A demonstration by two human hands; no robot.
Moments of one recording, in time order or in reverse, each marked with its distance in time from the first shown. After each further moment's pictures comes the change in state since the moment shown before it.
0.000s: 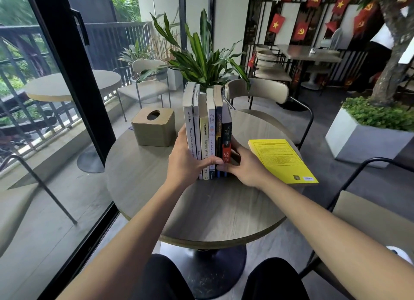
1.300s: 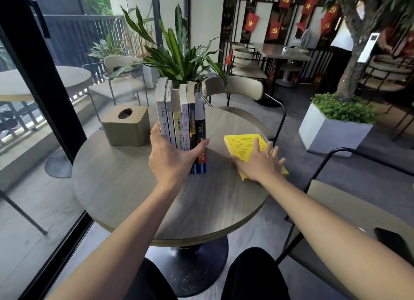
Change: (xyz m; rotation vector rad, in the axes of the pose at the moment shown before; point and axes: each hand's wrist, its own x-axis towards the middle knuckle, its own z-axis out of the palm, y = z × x) left_hand -0.009 0.036 0.031 0.087 0.337 -0.141; right_hand -0.024 0.042 -0.058 -0.808 0.259 0.649
